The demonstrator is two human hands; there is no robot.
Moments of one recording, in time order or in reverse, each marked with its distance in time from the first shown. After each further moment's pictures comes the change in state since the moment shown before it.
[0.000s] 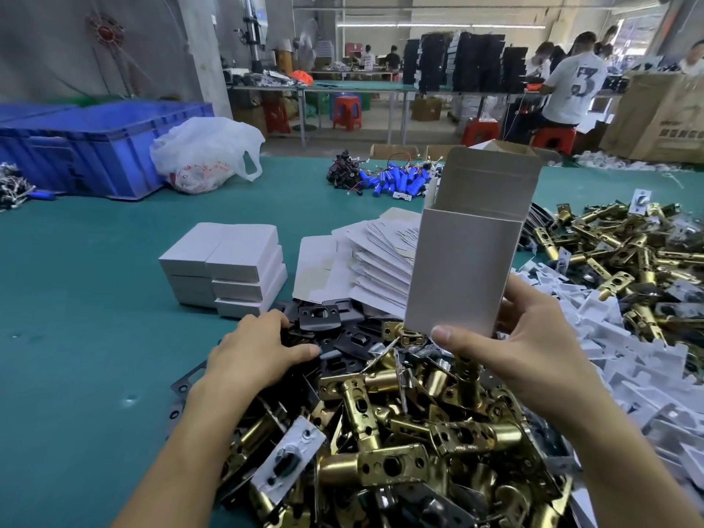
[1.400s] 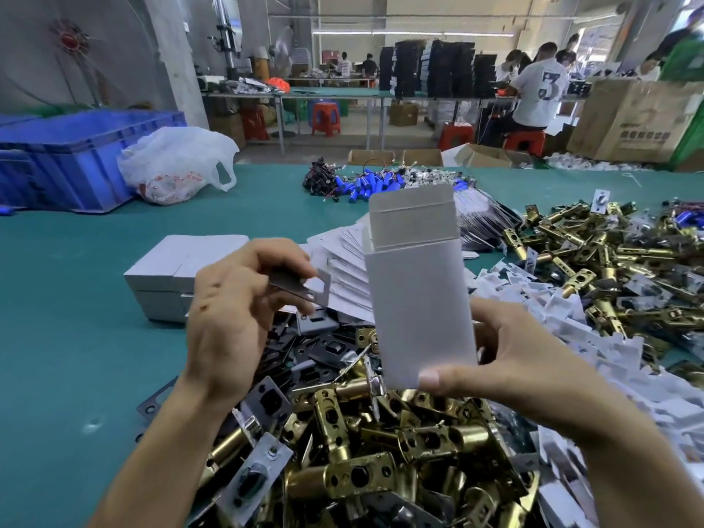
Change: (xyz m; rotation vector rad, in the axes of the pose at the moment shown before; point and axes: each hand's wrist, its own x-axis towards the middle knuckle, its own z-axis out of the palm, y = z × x) left_hand -0.059 0.065 -0.040 -1.344 0.170 0.846; right_hand -0.008 -0.019 -0.026 0.015 -0.338 0.164
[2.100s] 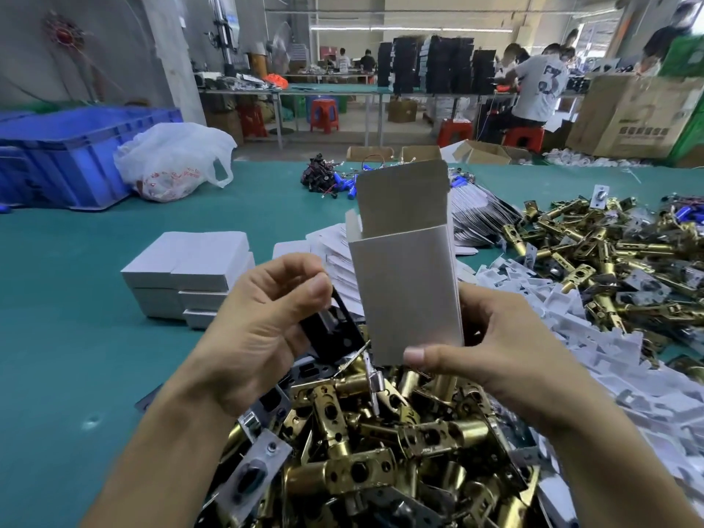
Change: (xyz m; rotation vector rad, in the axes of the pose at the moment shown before) left_hand -0.002 -0.002 0.005 -0.354 -0.126 -0.472; right_hand 0.004 -0.009 0.017 -0.042 0.217 0.051
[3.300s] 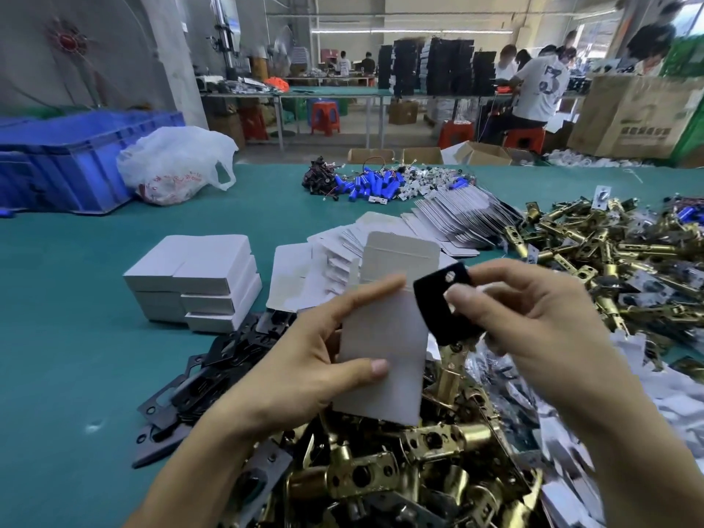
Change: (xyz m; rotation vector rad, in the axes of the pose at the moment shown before) left_hand -0.004 -0.028 0.003 0.599 -0.260 0.034; right_hand -0.002 -0.014 -0.008 0.099 0.220 -0.161
